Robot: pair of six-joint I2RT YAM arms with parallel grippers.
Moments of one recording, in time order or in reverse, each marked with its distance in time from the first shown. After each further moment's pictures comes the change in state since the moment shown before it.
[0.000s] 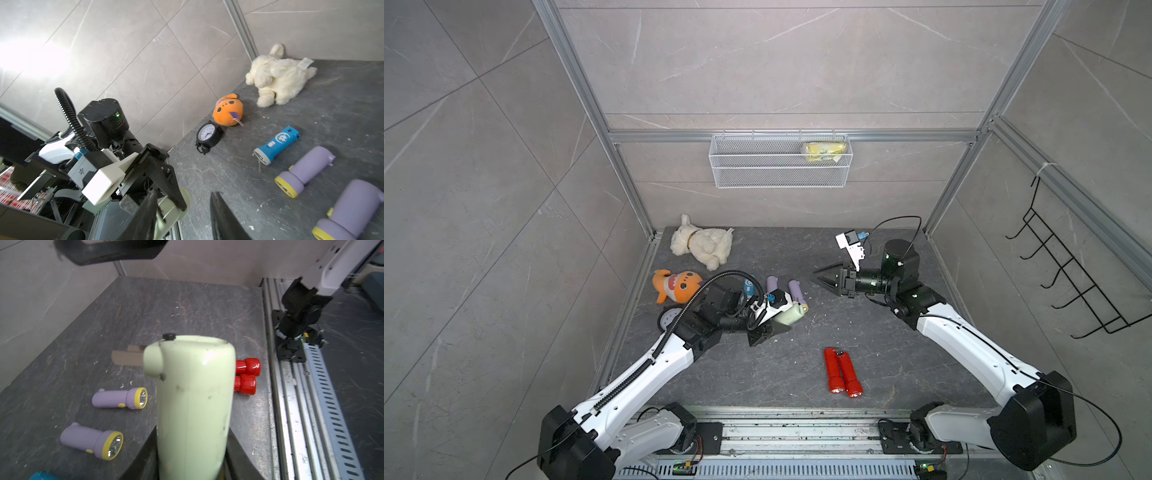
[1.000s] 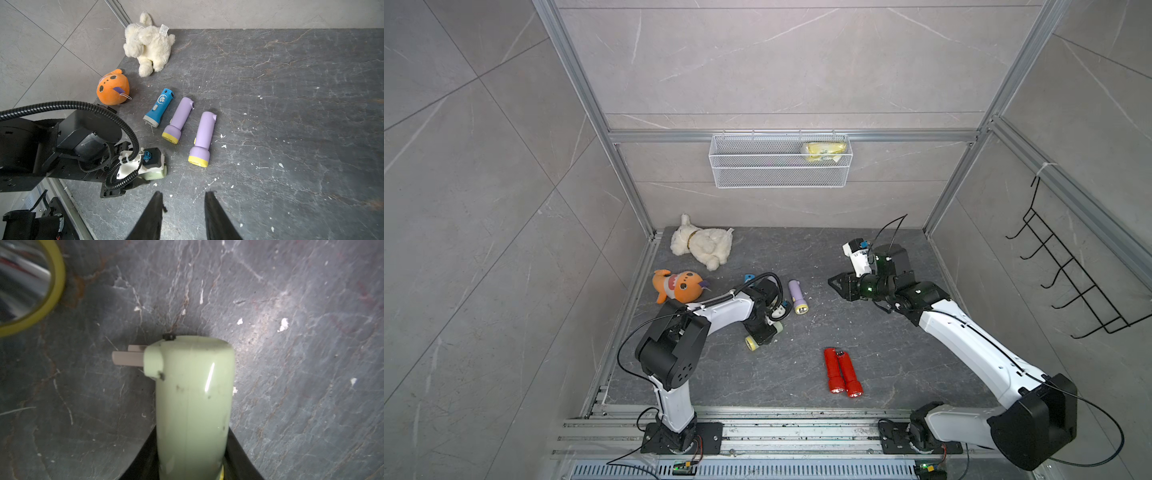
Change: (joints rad) left arm 0.000 0.728 0.208 -0.315 -0.557 -0.152; right arm 0.008 0.002 0.074 -0.531 0.648 -0.270
